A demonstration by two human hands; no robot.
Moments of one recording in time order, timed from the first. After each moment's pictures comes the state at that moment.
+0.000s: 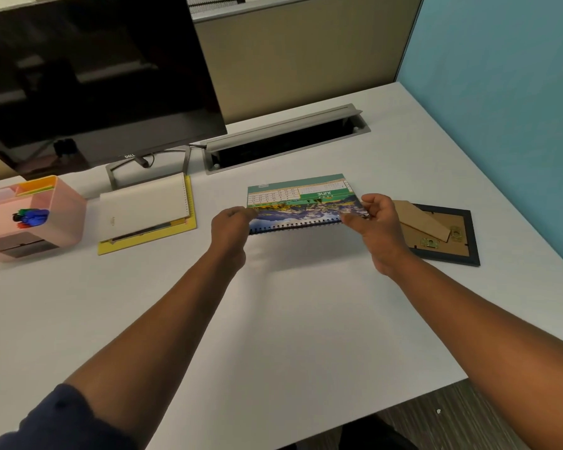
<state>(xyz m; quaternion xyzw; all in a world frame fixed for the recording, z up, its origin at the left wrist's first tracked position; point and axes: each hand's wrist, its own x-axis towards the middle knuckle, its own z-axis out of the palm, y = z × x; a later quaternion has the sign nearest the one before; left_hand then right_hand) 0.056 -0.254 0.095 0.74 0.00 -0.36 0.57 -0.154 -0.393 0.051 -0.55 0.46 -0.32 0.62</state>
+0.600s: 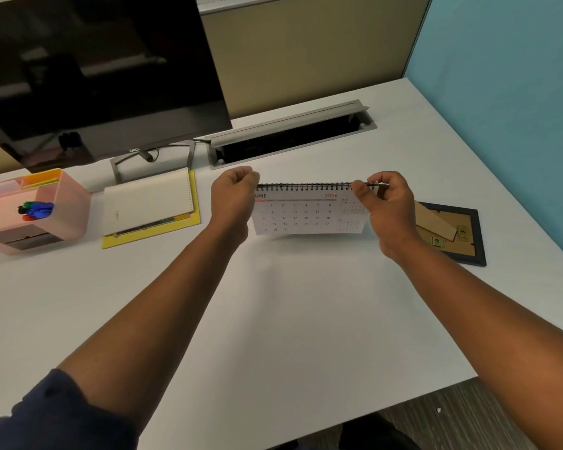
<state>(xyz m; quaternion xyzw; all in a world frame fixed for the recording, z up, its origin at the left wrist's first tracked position) 0.067 -0.271 0.127 0.74 -0.11 -0.29 0.60 -0.142 -0.398 0.087 -0.57 0.42 -0.38 0.59</state>
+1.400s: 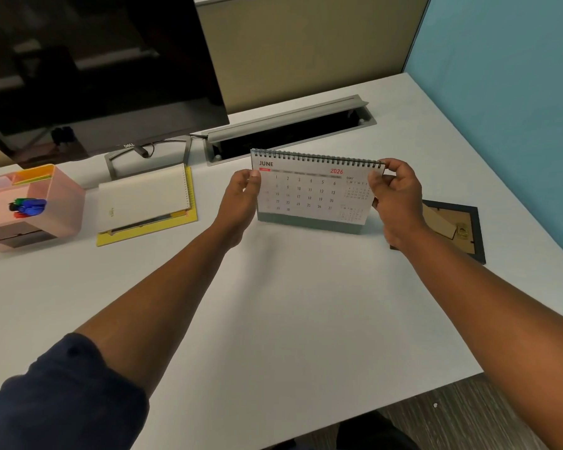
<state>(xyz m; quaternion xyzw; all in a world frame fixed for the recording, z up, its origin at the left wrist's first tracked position) 0.076 -0.271 0.091 0.74 -0.28 -0.33 0.51 -0.142 -0.415 0.090 -0.55 0.45 -0.38 0.58</state>
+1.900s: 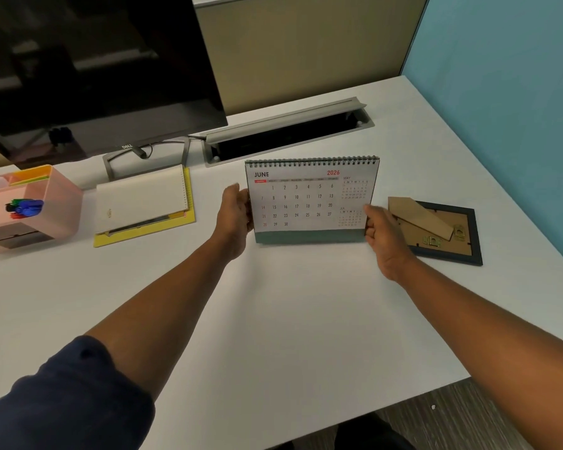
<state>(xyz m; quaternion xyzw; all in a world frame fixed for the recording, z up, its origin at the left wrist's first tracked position) 0.074 -0.261 0.070 0.66 -0.15 -0.45 0.58 -0.162 -0.393 0.041 -0.49 0.47 -0.26 0.68</state>
